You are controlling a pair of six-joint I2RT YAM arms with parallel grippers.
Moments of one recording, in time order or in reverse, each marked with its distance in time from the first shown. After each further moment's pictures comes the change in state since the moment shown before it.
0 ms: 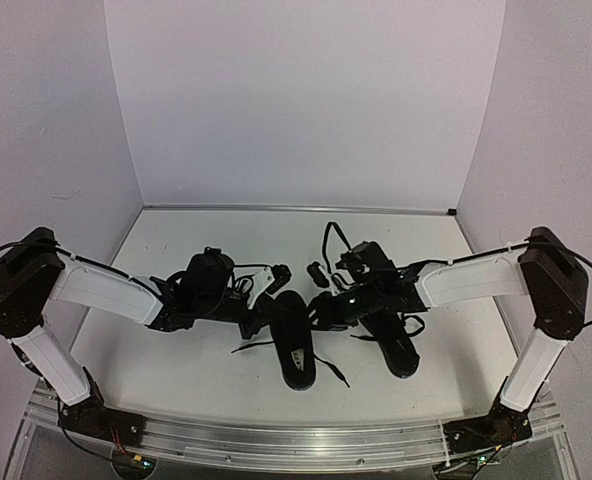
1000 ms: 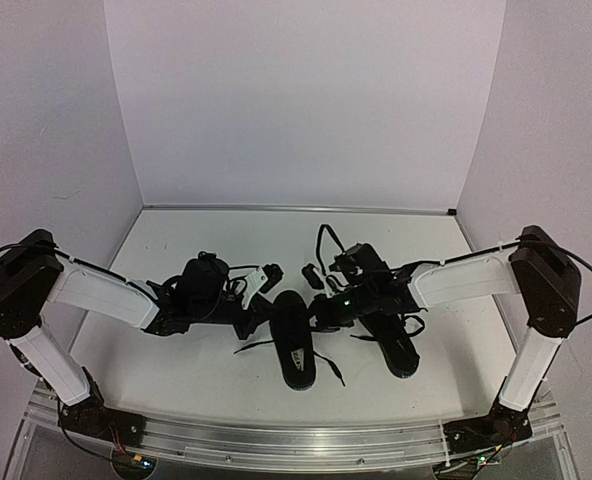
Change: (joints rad) left arm 0.007 -0.018 -0.051 0.026 -0.106 -0.049; right arm 0.010 0.051 0.036 0.005 0.009 -0.024
